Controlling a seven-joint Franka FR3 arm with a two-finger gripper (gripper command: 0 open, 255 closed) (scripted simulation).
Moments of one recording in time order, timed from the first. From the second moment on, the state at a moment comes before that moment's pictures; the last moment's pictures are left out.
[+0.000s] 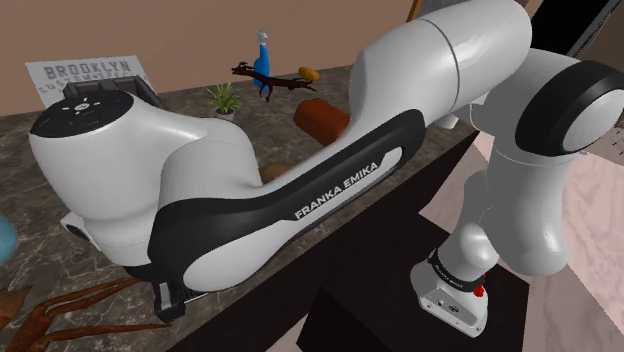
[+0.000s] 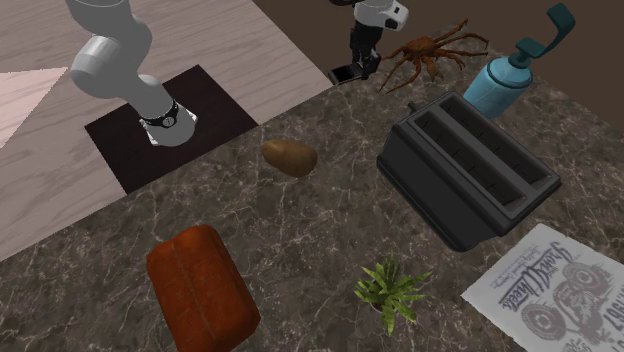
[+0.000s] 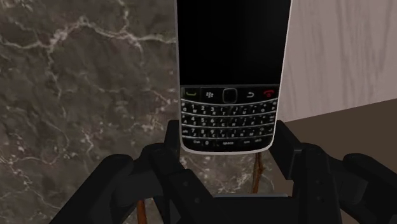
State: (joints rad) arm 0.66 0.44 0.34 -1.62 -0.17 2.02 -0.14
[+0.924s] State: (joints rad) arm 0.67 0.48 0.33 -1.66 -0.19 2.11 -0.13
